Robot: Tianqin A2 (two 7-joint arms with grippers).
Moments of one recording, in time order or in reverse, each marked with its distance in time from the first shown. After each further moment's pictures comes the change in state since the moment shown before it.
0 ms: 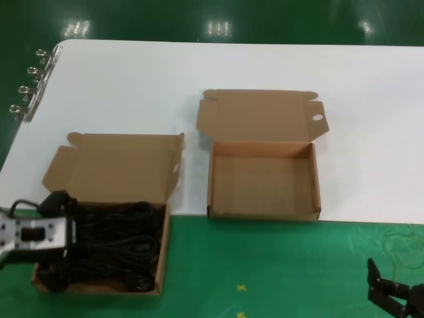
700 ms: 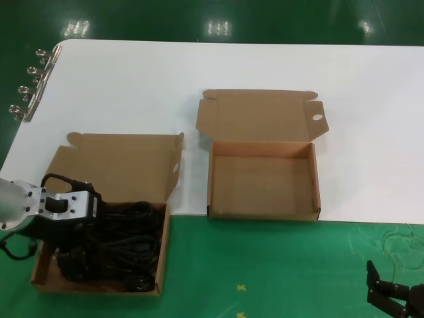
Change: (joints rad) left arm -0.226 0.343 -0.189 0.597 0.075 0.336 0.323; right arm 0.000 0.000 0.000 0.000 0.000 0.000 0.000
